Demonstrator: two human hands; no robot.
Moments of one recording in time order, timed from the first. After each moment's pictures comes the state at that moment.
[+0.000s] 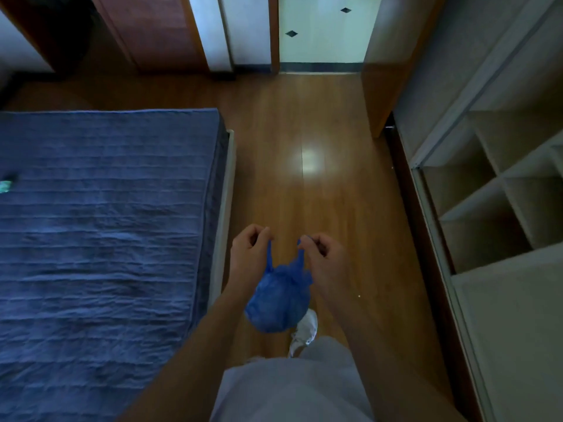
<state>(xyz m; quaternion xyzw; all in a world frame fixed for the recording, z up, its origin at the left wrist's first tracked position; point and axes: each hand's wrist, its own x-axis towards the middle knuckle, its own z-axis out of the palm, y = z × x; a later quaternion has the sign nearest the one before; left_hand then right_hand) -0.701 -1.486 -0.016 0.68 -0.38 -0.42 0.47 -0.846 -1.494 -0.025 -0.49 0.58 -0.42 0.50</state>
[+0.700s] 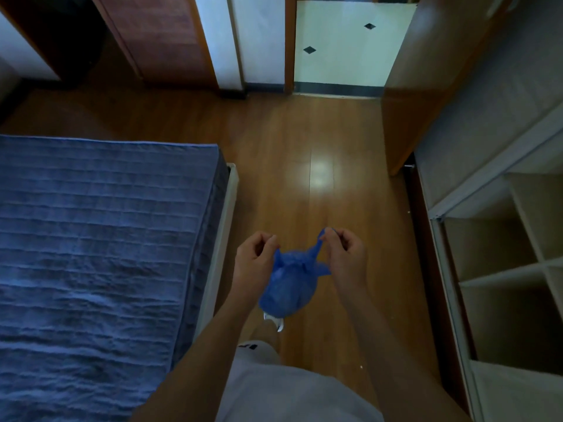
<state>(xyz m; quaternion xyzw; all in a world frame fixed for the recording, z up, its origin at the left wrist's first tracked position) -0.691 -1.764 -0.023 0.66 -0.39 -0.42 0.48 -0.851 -1.809 -0.036 -0.44 0.60 -0.44 0.50</state>
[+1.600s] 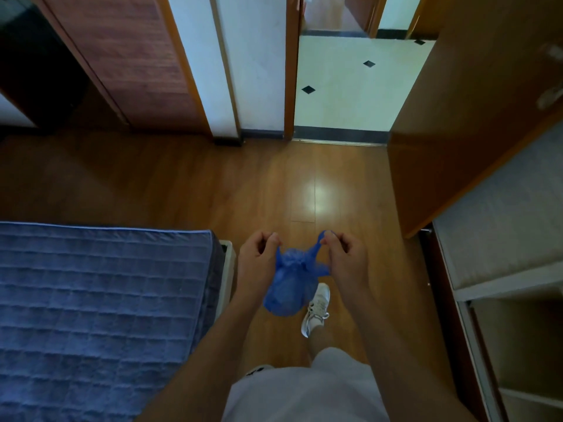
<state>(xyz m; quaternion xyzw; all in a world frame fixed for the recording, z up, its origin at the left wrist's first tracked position) -0.569 -2.170 -0.015 0.65 -0.39 -0.40 0.52 -0.726 -2.203 -0.016 -0.45 0.59 -0.45 0.49</state>
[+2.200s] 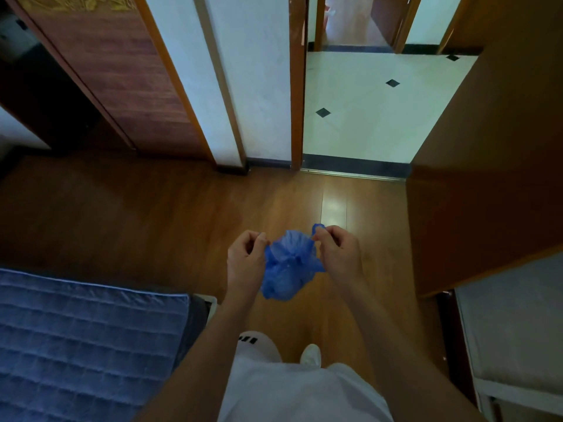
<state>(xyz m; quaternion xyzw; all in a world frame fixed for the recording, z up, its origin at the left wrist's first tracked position) -0.590 -2.454 0.008 0.71 -0.34 -0.34 0.52 -0.747 -2.518 -0.007 -0.51 0.55 -0.40 0.52</state>
